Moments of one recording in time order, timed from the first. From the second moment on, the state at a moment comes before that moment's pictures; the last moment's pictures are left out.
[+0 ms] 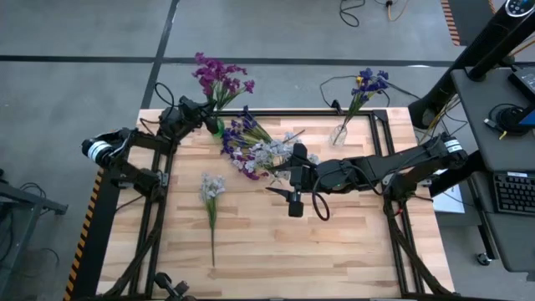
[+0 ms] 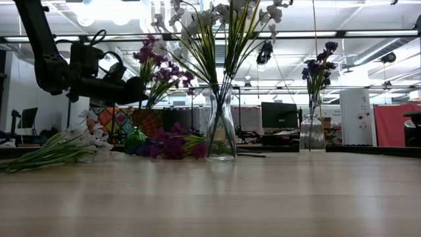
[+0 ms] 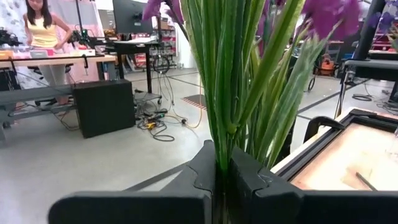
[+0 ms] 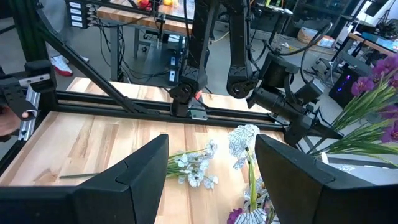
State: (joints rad) left arm 1.01 1.49 0.32 1.20 0.17 -0.01; right arm 0.25 1.50 1.36 -0.13 0.38 -0.10
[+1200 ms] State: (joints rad) left arm 1.01 1.43 0.24 1.19 0.21 -0.01; right arm 0.25 1.50 1.36 -0.16 0.38 -0.10
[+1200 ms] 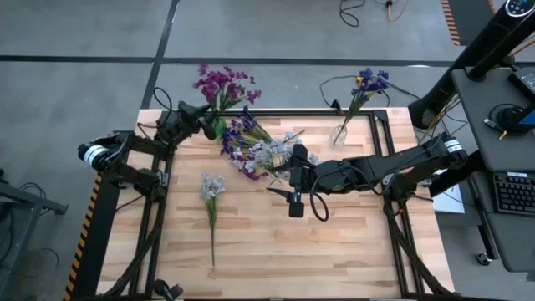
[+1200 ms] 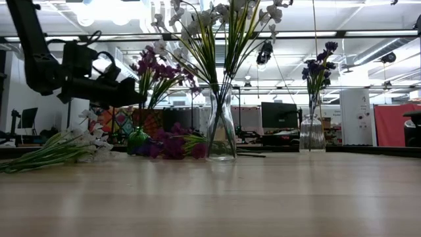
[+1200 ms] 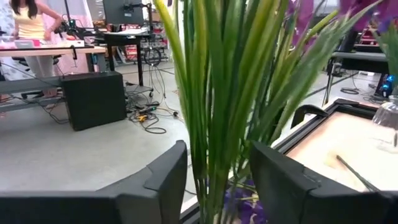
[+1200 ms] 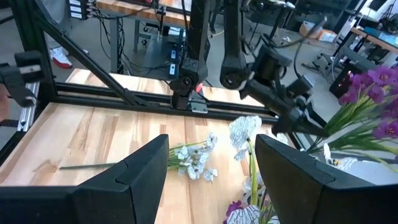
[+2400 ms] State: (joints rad) left arm -0.15 0.75 0.73 -0.94 -0.74 -0.83; right arm 0.36 1.40 1.36 -0.45 0.37 0.07
